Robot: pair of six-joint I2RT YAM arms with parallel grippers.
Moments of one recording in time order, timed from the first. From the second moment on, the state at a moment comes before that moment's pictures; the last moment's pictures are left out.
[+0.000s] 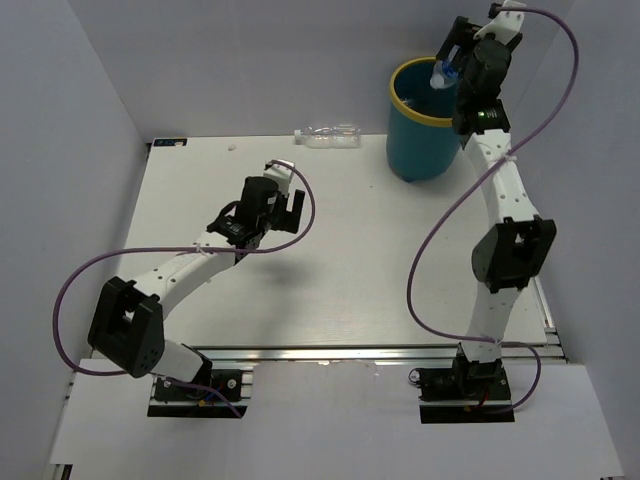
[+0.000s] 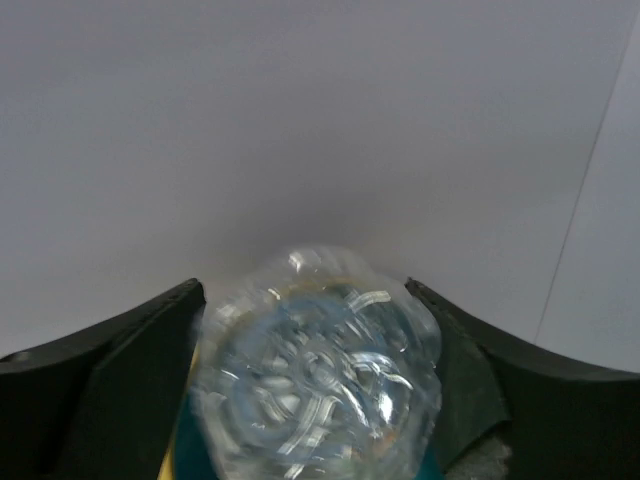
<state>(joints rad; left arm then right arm) -0.55 1.43 1.02 -0.11 -0.25 -0.09 0.15 1.93 2.07 0.13 0.33 0.10</state>
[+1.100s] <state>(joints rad) -0.21 1.93 1.22 -0.21 -0.06 0.11 0.23 1.09 0.89 0.17 -0.47 0.51</state>
